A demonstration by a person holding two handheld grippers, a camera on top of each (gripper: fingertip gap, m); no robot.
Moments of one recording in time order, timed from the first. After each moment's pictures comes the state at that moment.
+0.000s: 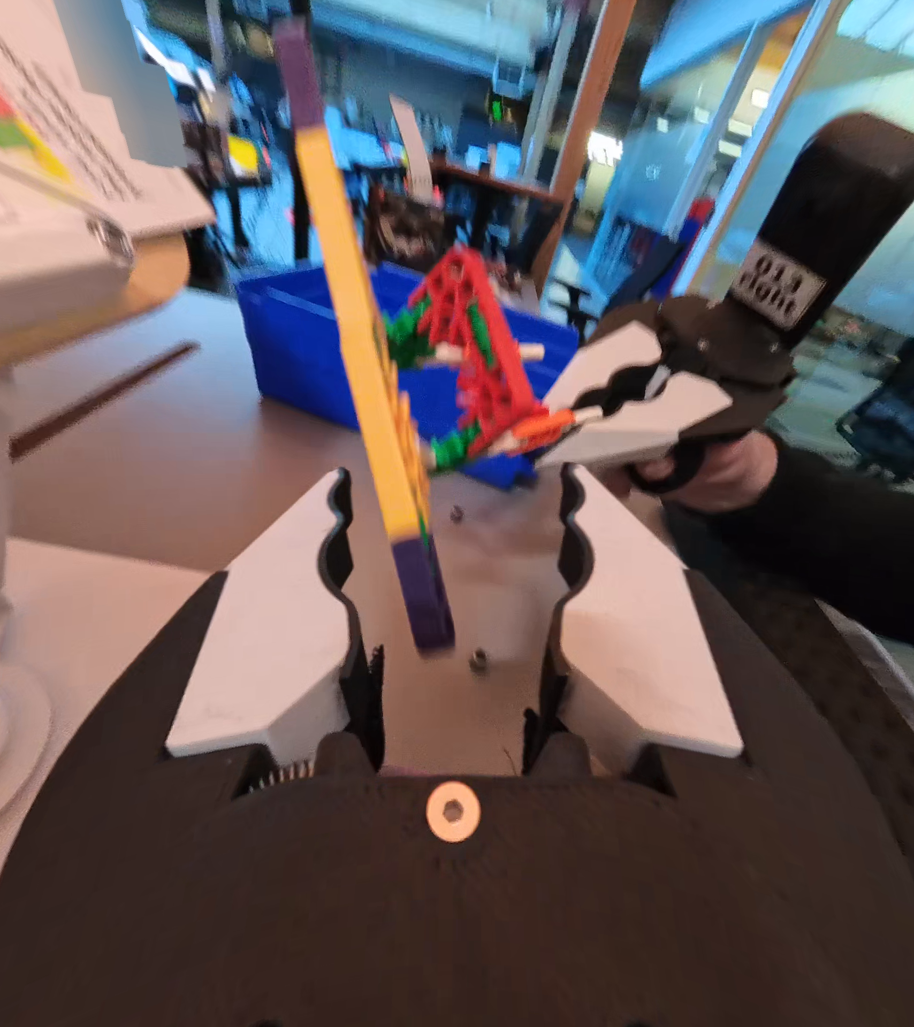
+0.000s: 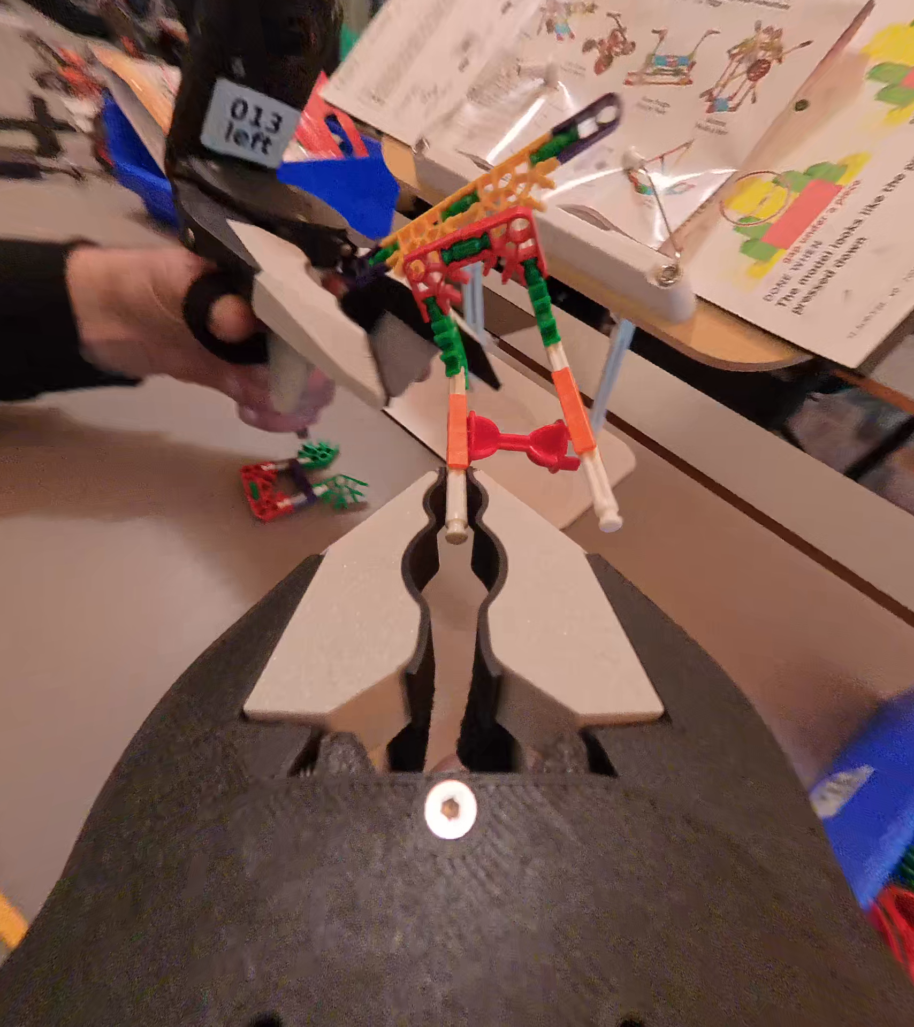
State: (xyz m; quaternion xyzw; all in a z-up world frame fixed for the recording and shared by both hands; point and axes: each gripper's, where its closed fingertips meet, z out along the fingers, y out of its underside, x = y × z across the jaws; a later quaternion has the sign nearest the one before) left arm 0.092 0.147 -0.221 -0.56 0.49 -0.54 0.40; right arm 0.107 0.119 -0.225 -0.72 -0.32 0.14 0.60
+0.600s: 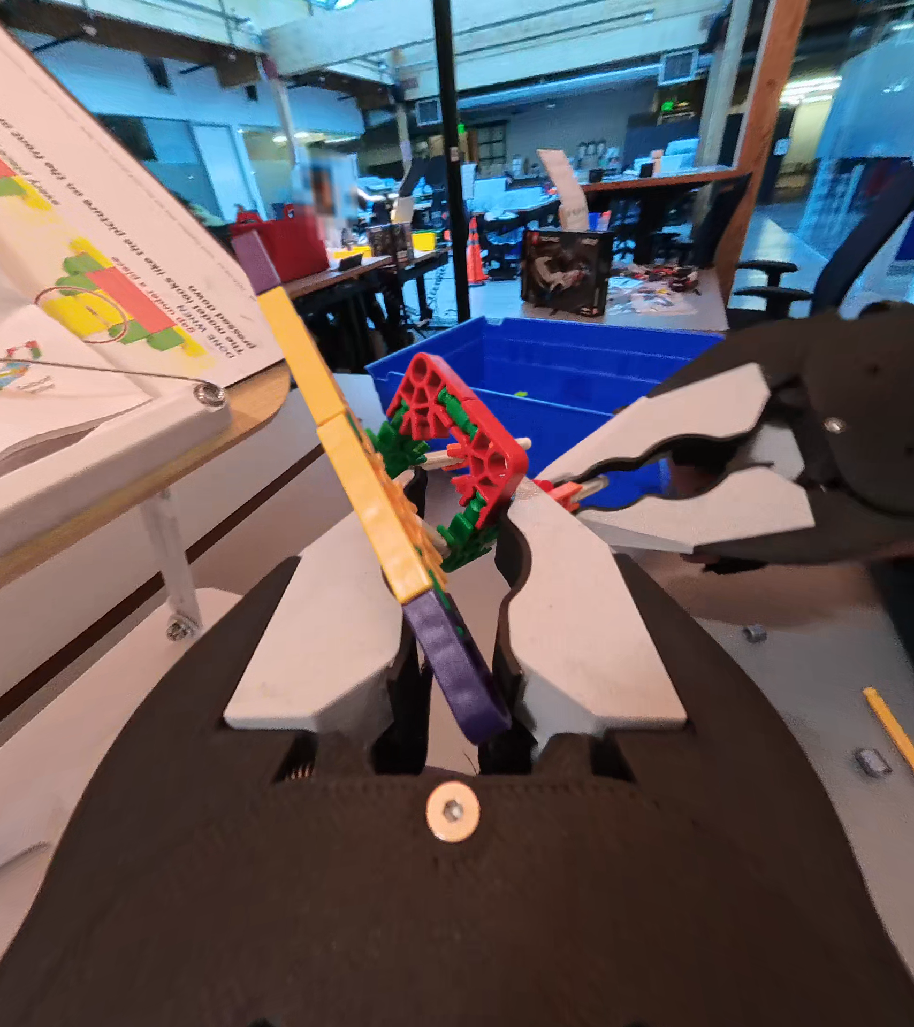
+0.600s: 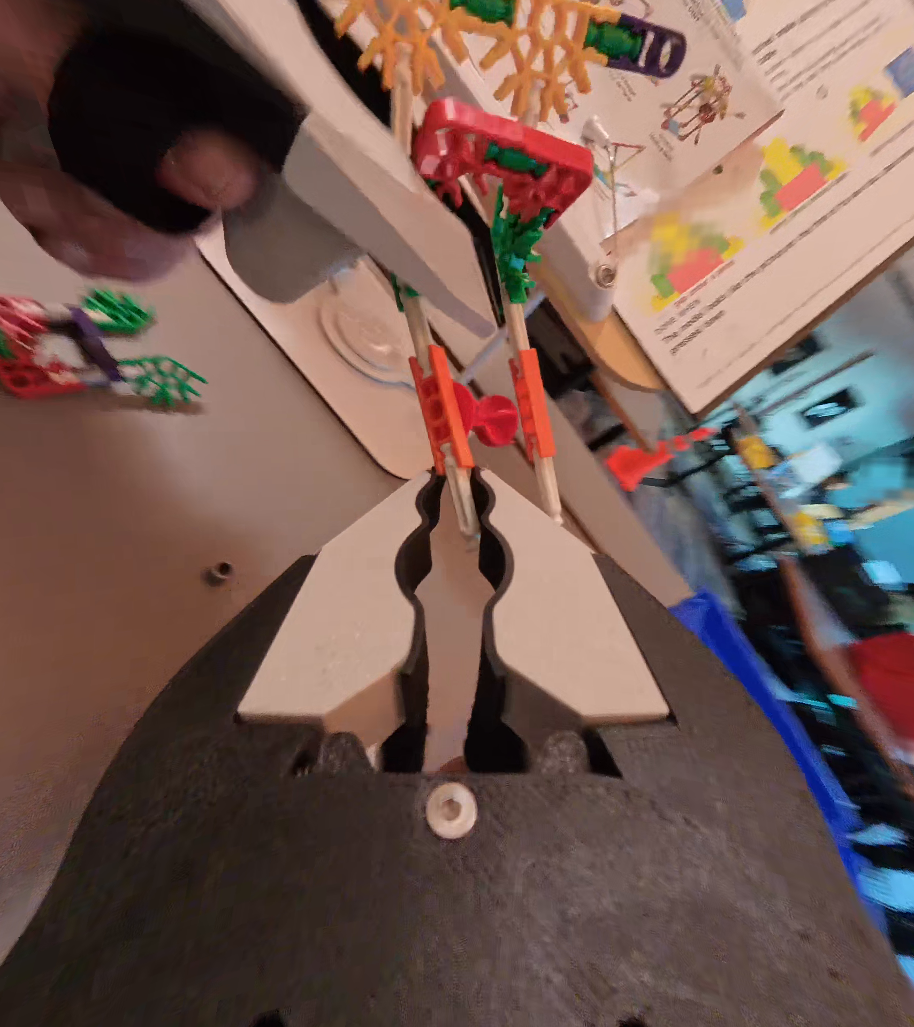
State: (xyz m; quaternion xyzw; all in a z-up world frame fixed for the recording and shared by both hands) left arm 0.104 0.152 -0.199 -0.56 0.47 -0.39 0.56; right arm 0.130 0.137 -0.237 -0.69 -0.37 -0.18 0.59
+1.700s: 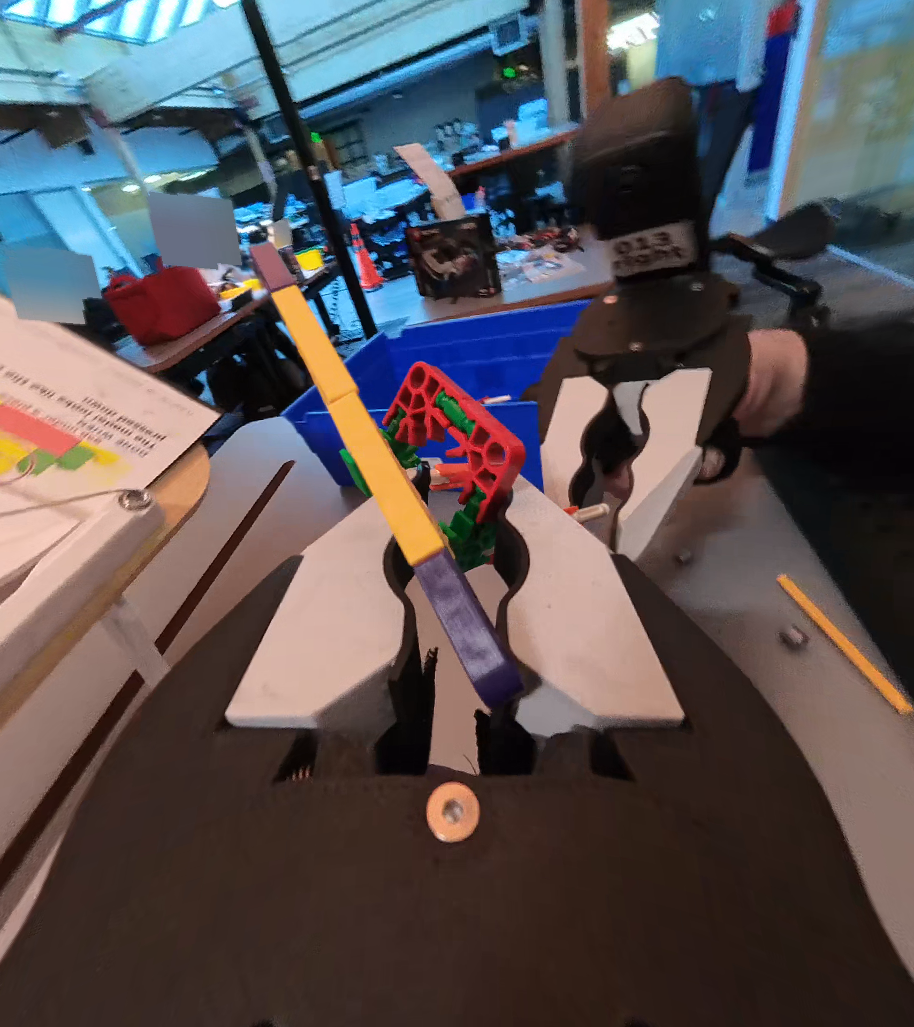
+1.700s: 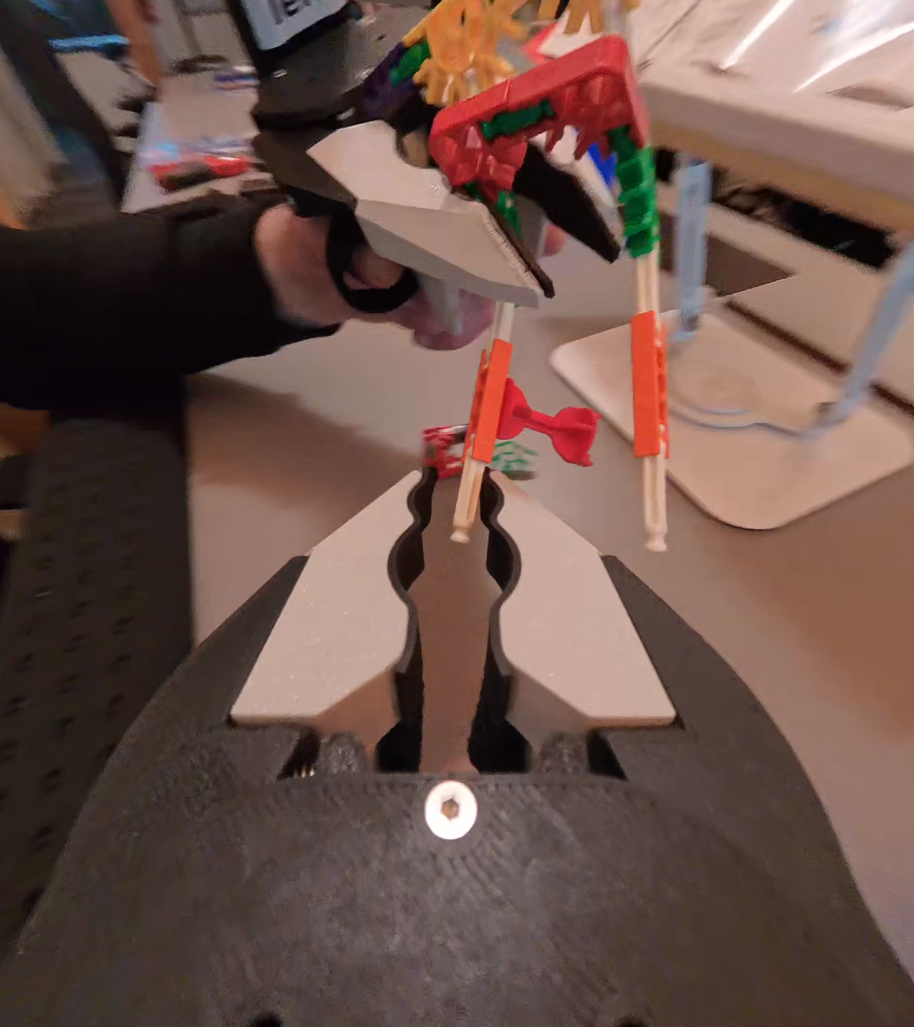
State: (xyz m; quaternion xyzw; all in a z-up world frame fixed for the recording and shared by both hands) left arm 0.098 0.114 -0.185 -0.46 0.59 -0.39 0.53; right arm 0.080 0.078 -0.245 -0.71 -0.39 0.33 0.48
